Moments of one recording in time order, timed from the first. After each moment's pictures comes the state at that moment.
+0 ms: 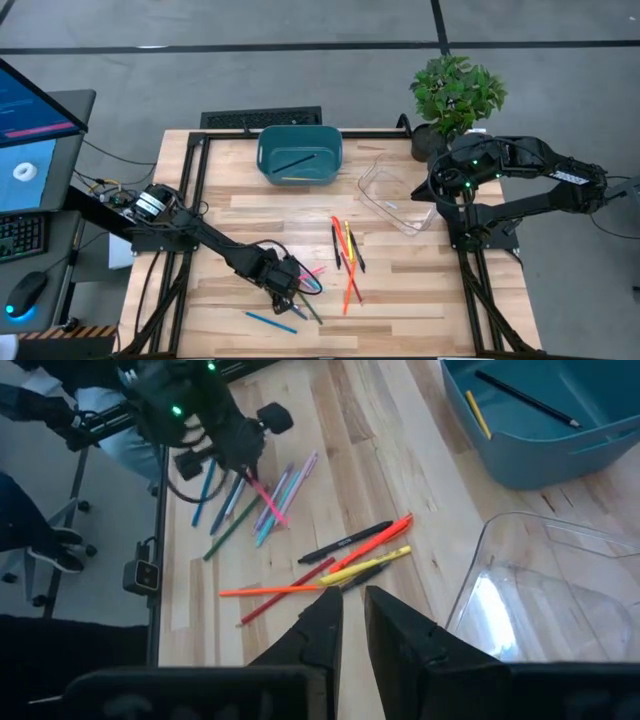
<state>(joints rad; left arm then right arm) -0.47 1.81 1.08 -0.49 -0.03 -0.89 -0.08 0.92 1.29 -1.12 -0.18 0.24</state>
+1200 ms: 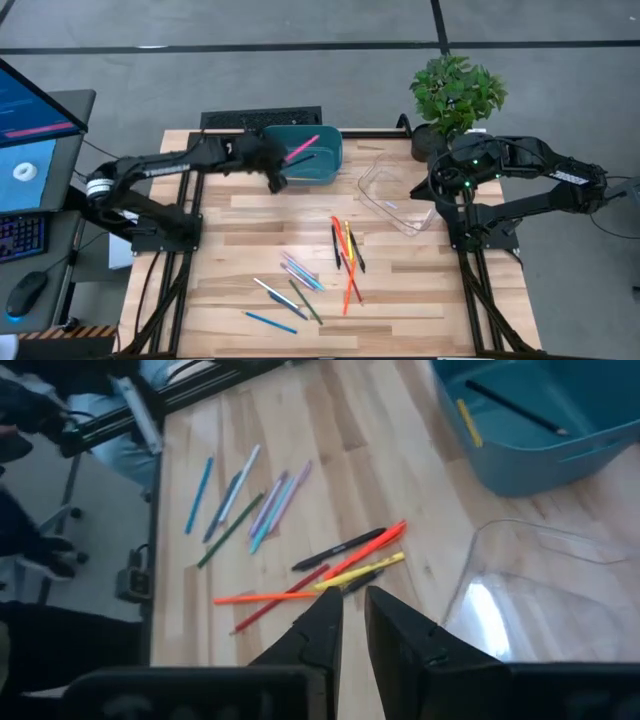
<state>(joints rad) 0.40 1.36 1.08 -0.54 -0.18 0.06 -0.08 0.92 1.29 -1.11 -0.15 0.24</state>
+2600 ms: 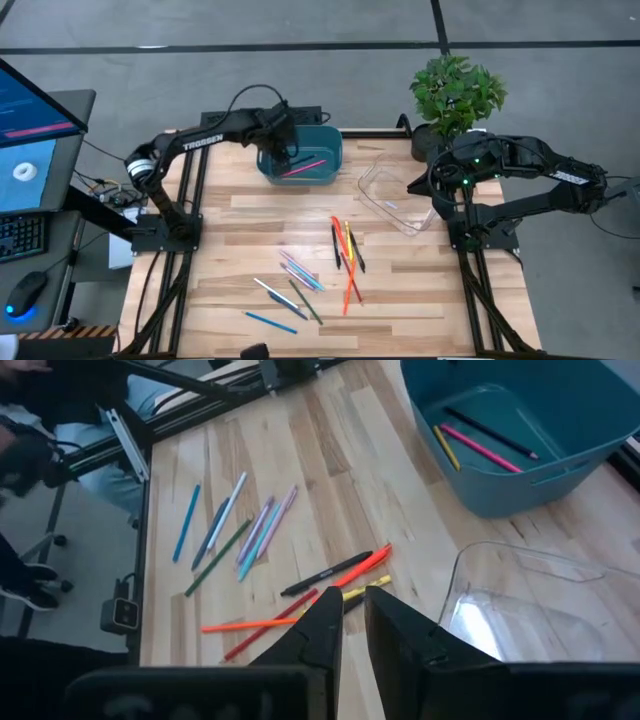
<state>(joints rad) 0.55 1.69 1.45 -0.90 -0.06 0.28 -0.08 0.92 1.29 -1.06 -0.11 0.26</state>
